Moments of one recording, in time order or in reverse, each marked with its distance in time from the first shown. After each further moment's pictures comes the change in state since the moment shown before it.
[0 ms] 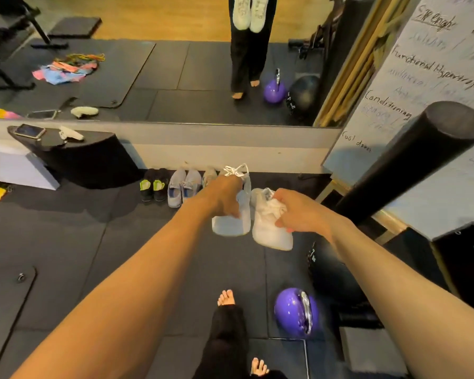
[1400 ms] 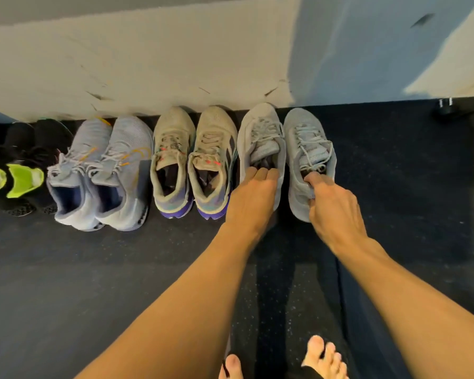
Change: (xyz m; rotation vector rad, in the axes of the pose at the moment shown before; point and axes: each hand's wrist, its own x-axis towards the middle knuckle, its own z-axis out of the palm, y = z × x) left_hand 0.647 -0.361 0.451 0.113 0.097 0.007; right_hand 0.726 0.379 0.290 -0.083 0.362 0.160
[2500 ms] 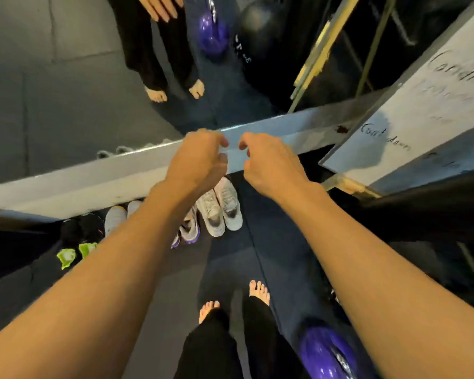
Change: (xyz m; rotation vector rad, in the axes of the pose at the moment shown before) left_hand -0.100 0.208 -0.544 -0.198 0.107 0.131; right_hand -0.148 -0.230 -0.539 -0.001 0.152 0.028
